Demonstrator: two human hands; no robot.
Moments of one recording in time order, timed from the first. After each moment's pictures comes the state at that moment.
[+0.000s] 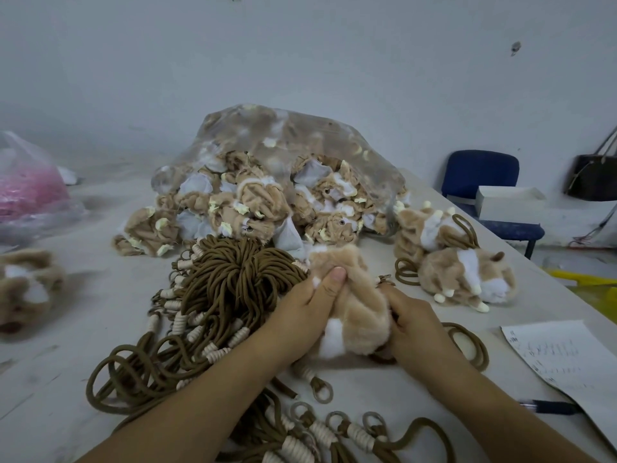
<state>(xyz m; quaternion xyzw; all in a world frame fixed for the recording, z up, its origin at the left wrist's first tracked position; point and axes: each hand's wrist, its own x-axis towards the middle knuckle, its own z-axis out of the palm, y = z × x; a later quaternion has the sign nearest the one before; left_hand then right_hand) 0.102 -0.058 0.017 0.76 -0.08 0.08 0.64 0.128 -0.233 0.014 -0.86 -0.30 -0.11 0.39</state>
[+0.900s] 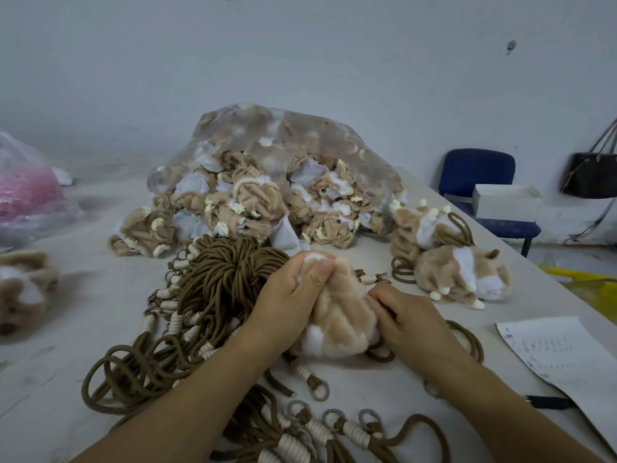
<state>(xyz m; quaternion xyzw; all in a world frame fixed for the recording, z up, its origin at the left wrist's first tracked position) 0.099 -0.050 0.026 0.72 -0.10 0.20 0.66 0.133 -0.238 0.017 -0.87 -0.33 -0.17 0.31</state>
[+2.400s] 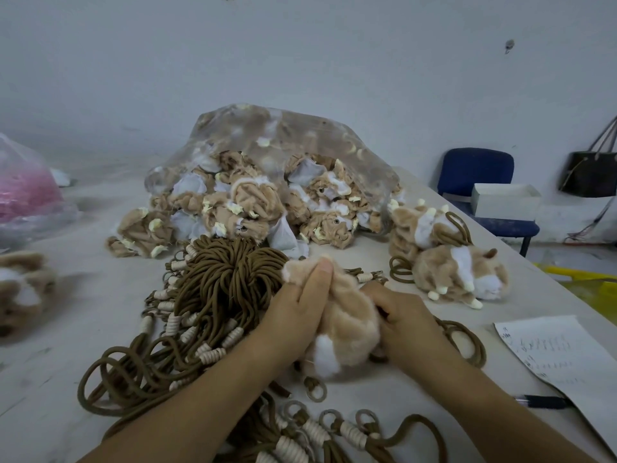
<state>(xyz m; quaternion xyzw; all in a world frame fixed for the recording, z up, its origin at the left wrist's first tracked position) 0.102 -0.060 0.018 0.73 -0.04 0.15 0.67 0.132 -0.231 0.018 -0.86 -0.33 -0.14 0.36</state>
